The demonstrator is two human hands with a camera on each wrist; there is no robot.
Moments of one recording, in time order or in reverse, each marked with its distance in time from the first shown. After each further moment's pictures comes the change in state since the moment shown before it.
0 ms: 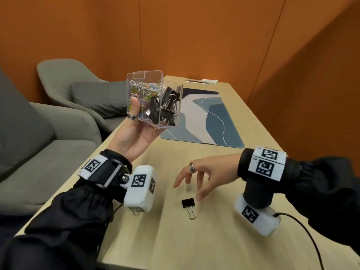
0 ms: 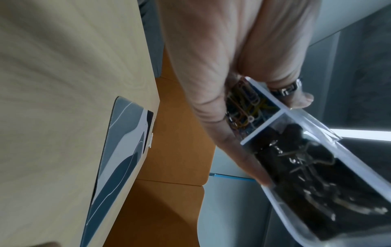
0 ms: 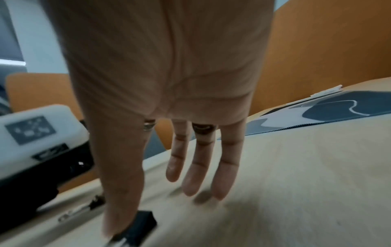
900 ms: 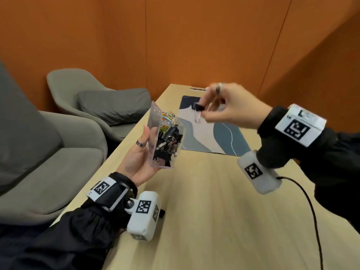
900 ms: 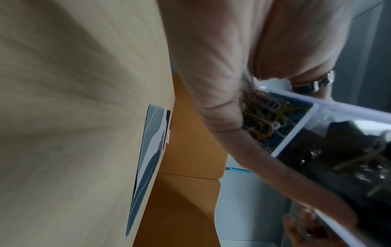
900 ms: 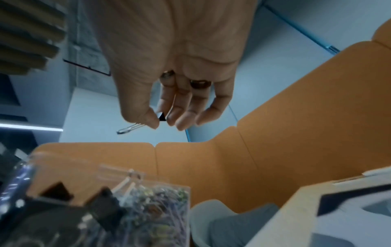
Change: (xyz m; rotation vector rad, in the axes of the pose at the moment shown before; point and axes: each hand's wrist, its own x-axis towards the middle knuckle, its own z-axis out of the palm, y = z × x) left_hand -0.022 -0.004 -0.042 -0.301 -0.114 -0.358; right_hand -0.025 -0.045 -0.085 0.022 0.950 -0.144
